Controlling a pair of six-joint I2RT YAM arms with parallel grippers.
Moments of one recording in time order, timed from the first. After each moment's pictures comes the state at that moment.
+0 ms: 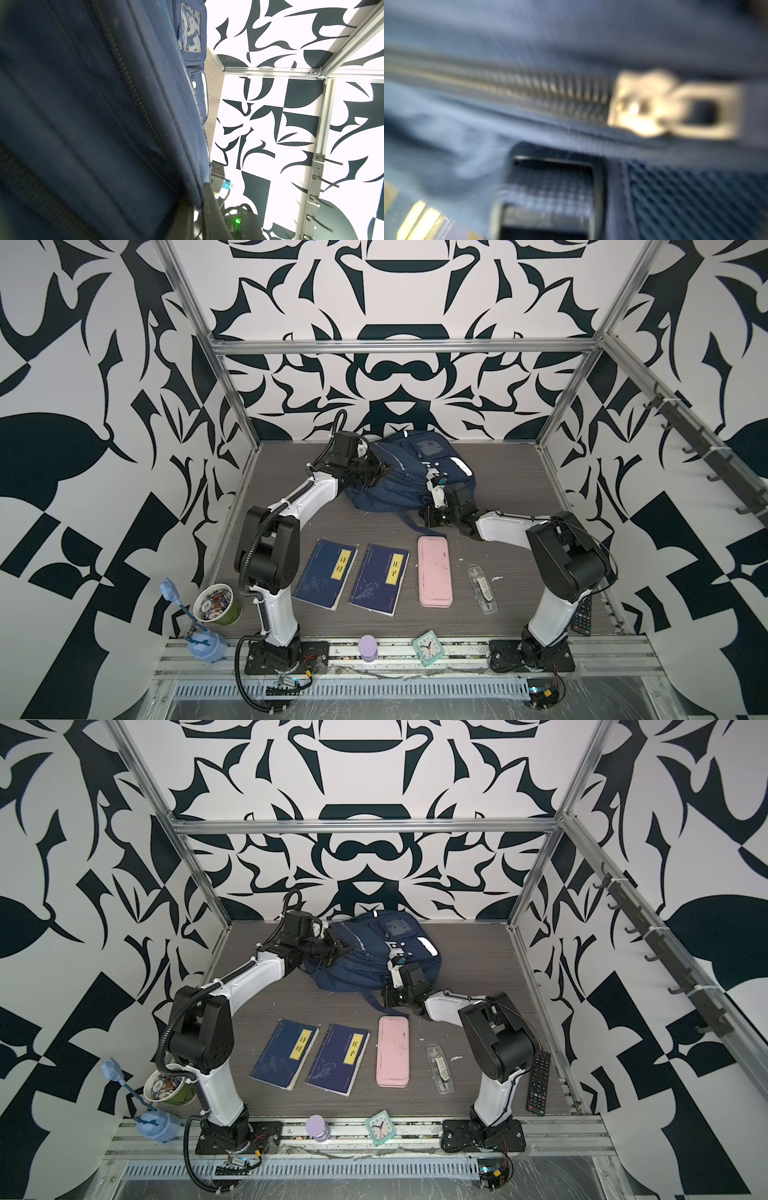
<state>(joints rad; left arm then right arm) -0.37 1.86 1.46 -0.16 0.62 -1.14 0.47 1.78 0.94 0.14 -0.27 0.37</state>
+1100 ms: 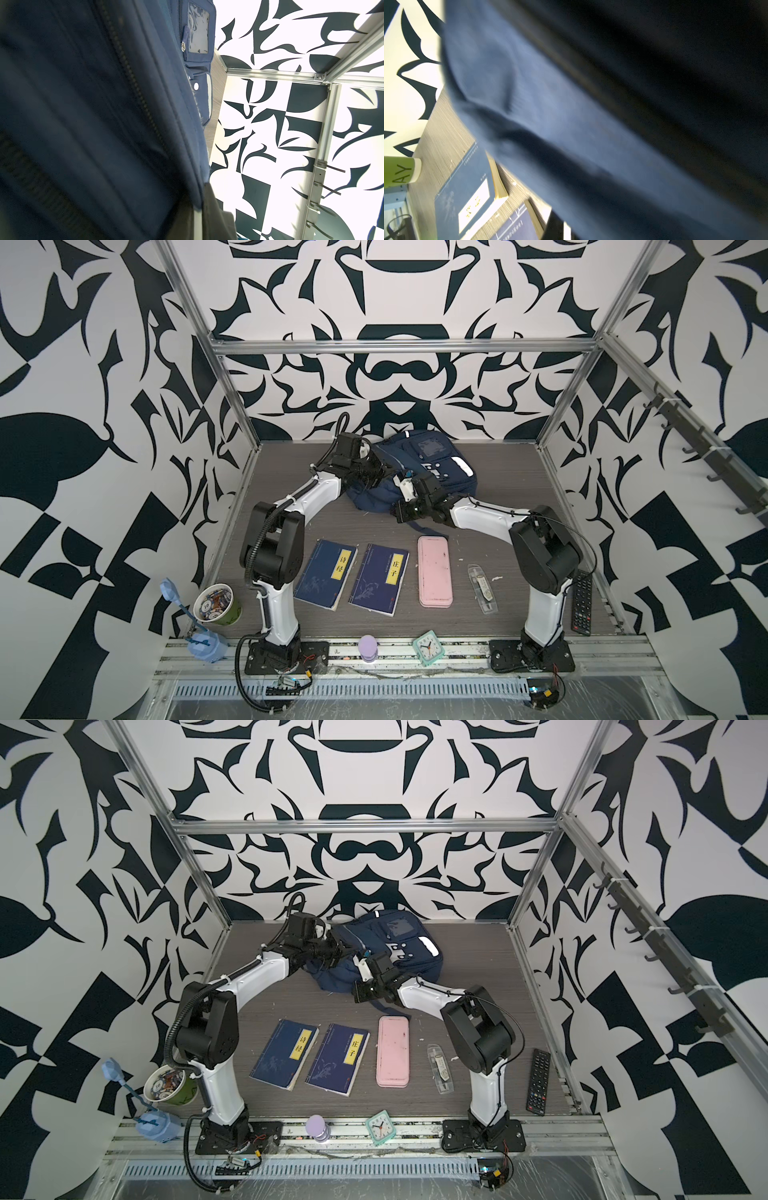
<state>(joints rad) -0.39 1.91 1.47 -0.13 0.62 -1.16 0.63 1.92 1.27 -0.11 -0.32 0.39</state>
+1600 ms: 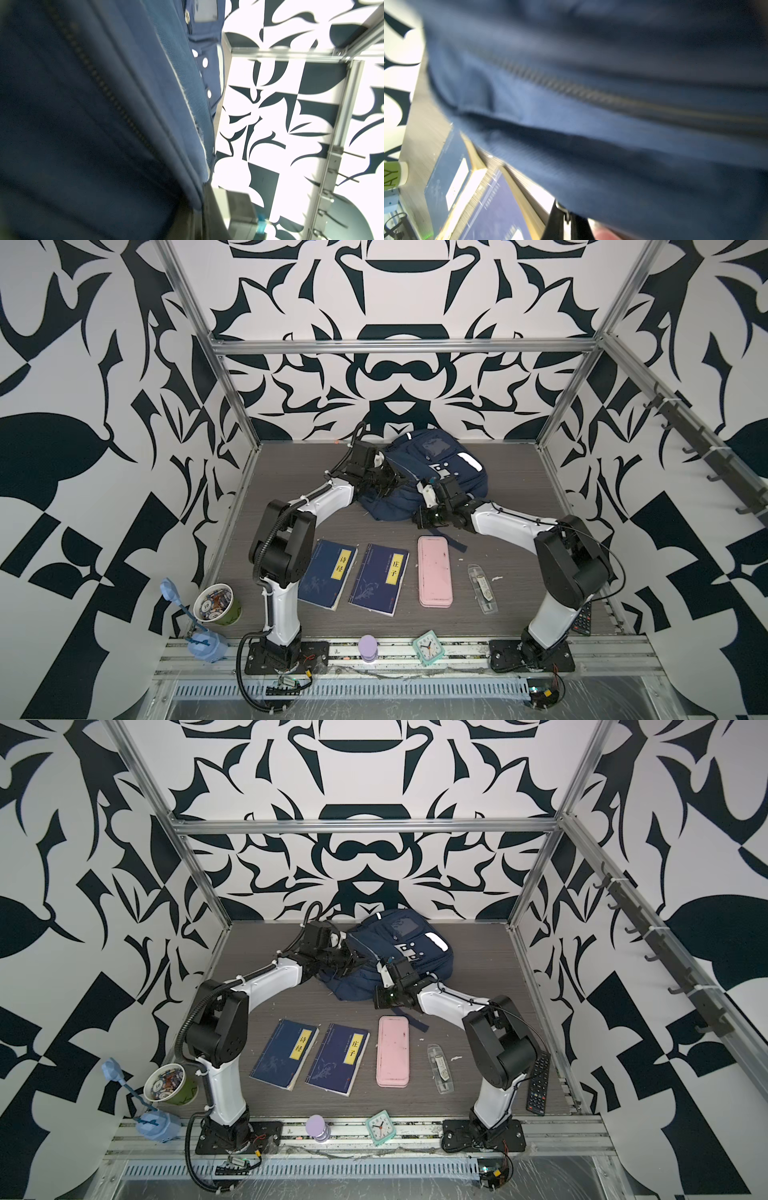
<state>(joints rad) -0.49 1.96 1.43 -0.04 0.62 -1.18 0.51 1.72 1.06 -0.23 -0.29 0.42</state>
